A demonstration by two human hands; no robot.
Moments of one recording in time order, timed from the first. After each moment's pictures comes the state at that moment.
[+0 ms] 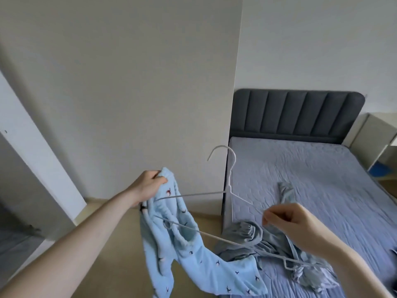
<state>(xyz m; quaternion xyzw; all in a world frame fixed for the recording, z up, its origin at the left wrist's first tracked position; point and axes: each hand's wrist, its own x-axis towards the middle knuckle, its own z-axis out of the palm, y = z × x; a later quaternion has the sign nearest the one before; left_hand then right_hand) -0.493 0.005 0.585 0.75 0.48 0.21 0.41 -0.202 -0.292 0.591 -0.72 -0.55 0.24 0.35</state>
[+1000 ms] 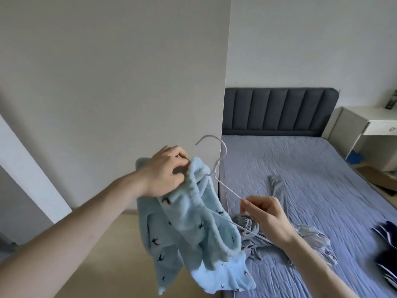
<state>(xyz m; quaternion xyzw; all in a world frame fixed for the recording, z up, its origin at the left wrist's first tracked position) -0.502 -0.021 0.654 0.96 0.20 0.11 0.17 -0.282 -0.250 0.549 -0.63 -0.47 0.28 0.56</state>
